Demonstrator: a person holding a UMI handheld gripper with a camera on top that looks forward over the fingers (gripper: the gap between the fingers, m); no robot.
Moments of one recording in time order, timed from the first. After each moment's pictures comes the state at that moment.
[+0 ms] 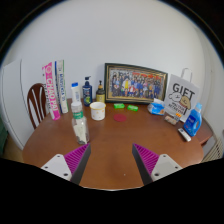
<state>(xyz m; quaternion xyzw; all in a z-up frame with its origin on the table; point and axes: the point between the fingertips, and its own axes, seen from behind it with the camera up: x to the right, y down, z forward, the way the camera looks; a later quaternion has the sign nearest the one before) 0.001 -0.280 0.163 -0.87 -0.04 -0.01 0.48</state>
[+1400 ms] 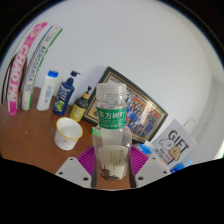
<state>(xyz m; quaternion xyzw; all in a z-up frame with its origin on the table) 0.023 -0.019 0.168 -0.80 -0.14 -0.25 0.53</state>
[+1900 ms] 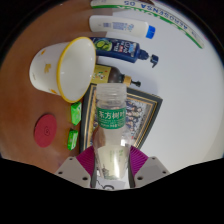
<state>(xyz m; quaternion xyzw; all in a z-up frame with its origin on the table) 0.056 0.123 0.176 -0.52 -0.51 -0.60 0.34</state>
